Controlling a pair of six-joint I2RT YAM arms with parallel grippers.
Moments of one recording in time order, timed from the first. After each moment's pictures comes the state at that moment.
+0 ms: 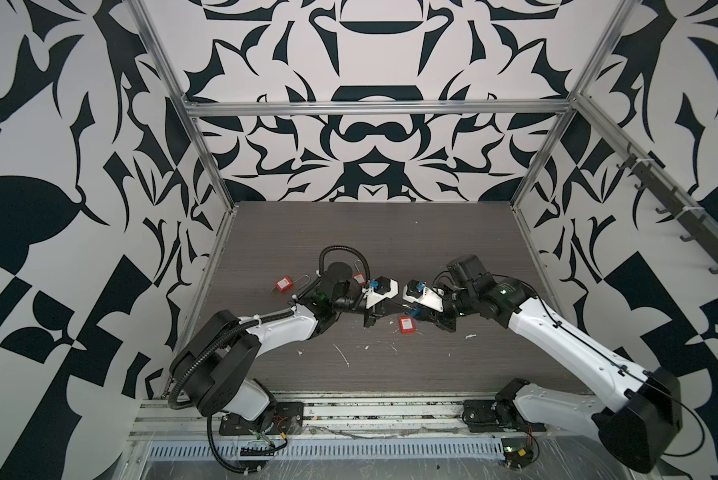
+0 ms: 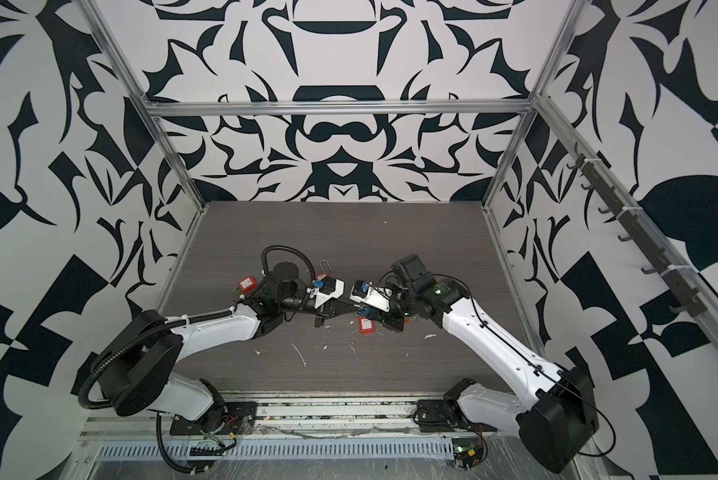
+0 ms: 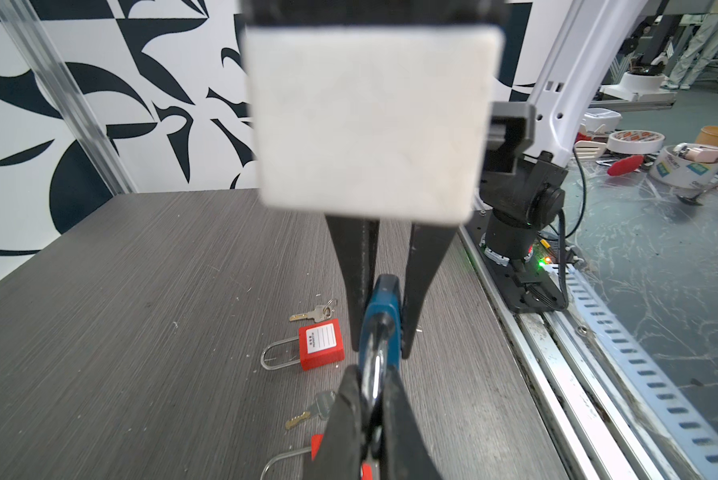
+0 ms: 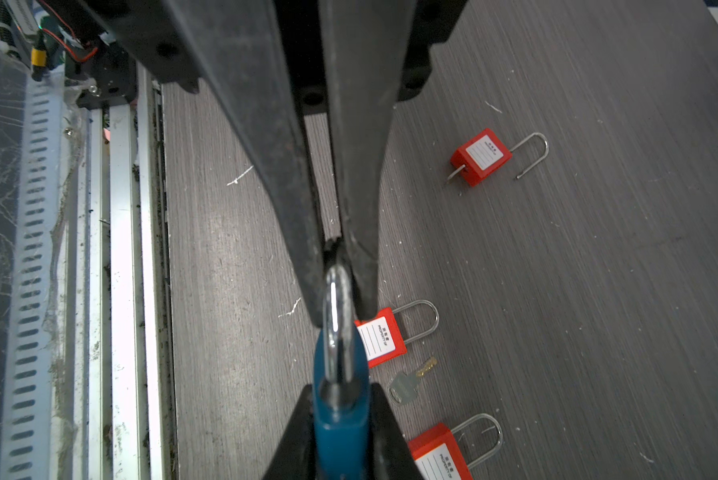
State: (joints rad) left arm -0.75 1.49 0.69 0.55 0.91 0.25; right arm 0.57 1.15 0.94 -0.76 -0.49 -0.66
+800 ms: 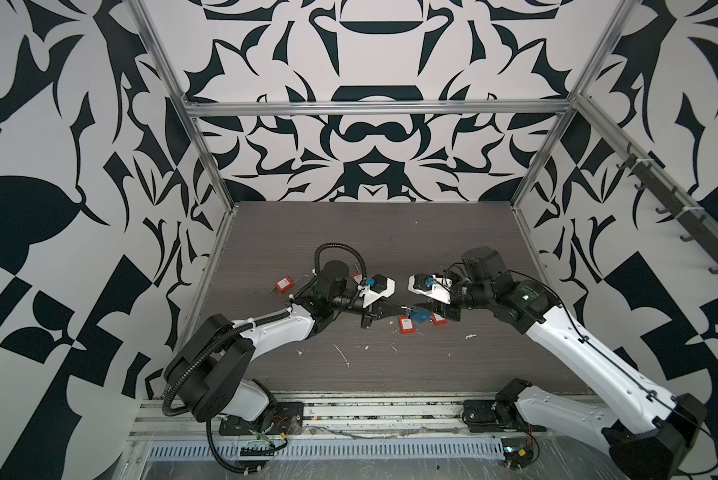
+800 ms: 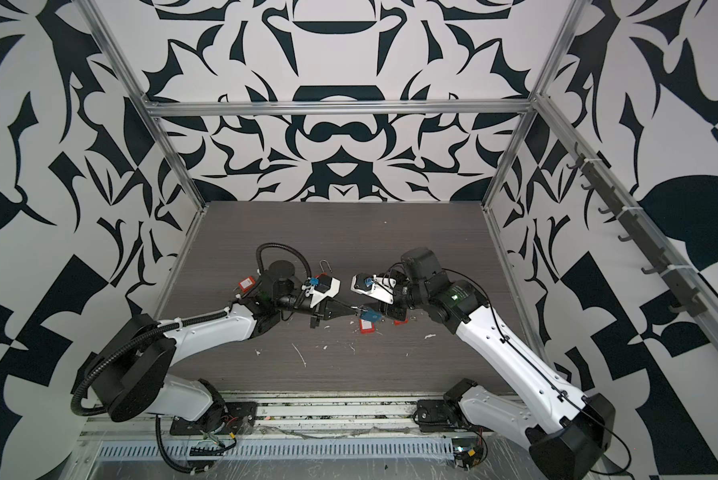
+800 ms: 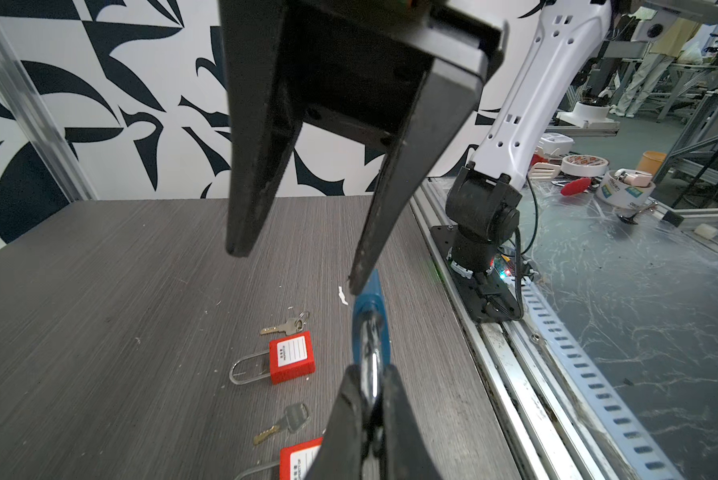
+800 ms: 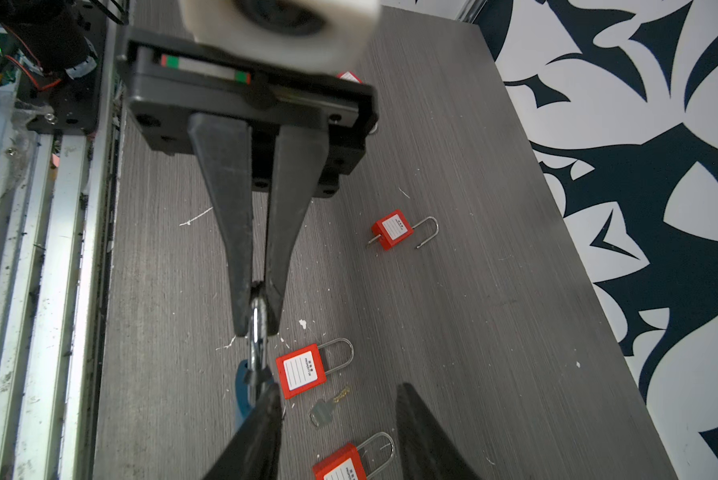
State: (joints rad) left arm -0.72 1.46 0.69 0.56 0.99 0.18; right arm 0.56 1.05 1.01 -0.72 -0.43 -0.74
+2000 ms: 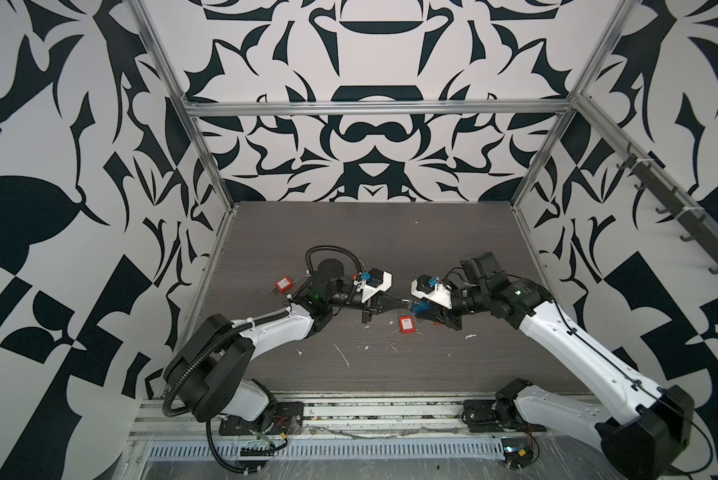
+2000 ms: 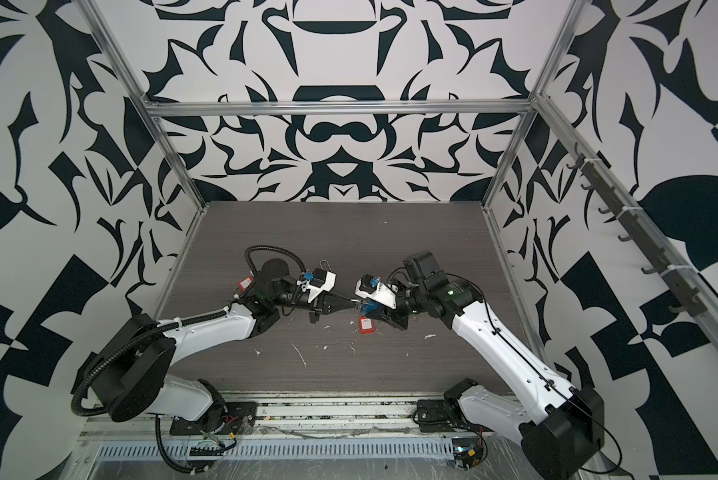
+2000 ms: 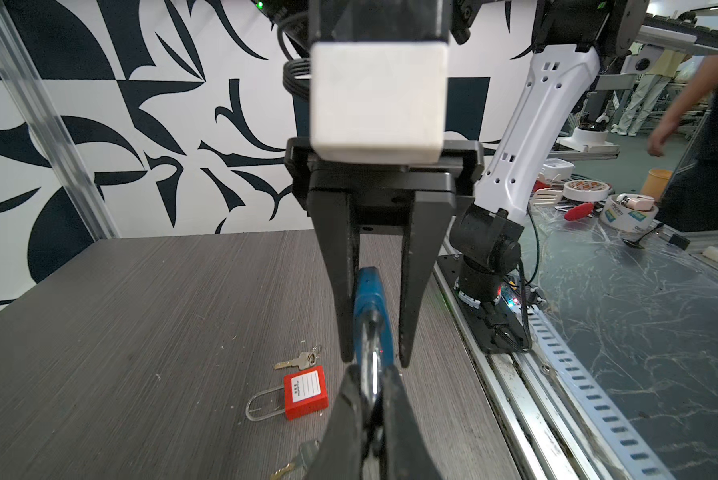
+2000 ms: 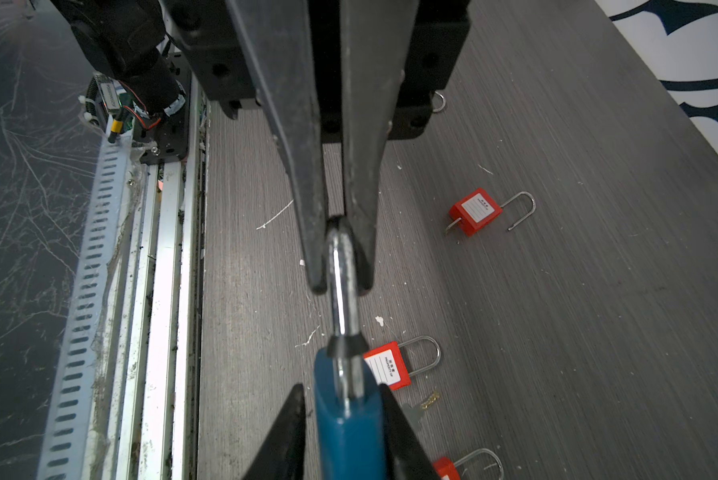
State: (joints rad) left arm -0.71 1.46 0.69 0.70 1.01 0.09; right arm 0.49 1.09 0.95 -0.78 -0.65 -0.68
